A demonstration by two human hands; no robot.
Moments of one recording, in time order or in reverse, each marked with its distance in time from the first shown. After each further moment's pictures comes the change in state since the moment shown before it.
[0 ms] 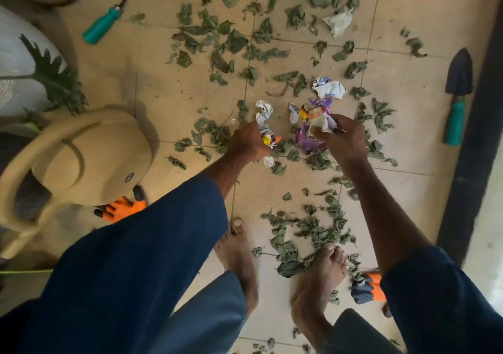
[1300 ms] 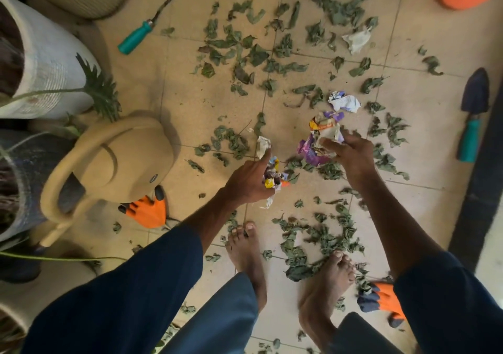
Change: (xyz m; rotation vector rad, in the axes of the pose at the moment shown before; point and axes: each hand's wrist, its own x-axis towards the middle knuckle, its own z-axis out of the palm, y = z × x) left_hand -0.081 -0.037 -0.009 0.043 -0.141 0.215; right_hand 0.001 -0.001 0.006 0.356 -0.114 0.179
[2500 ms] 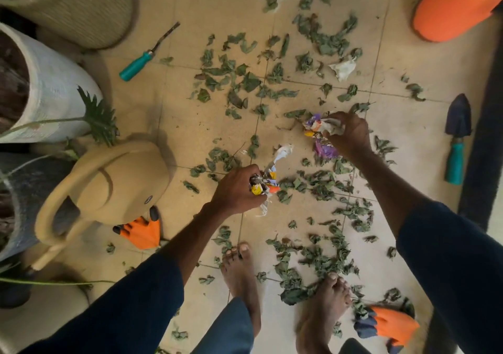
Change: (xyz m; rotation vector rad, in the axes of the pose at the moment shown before) left_hand 0.002 0.006 -0.029 -0.150 0.224 0.034; right_hand 0.079 -0.062 -0.006 -0.962 0.111 -0.414
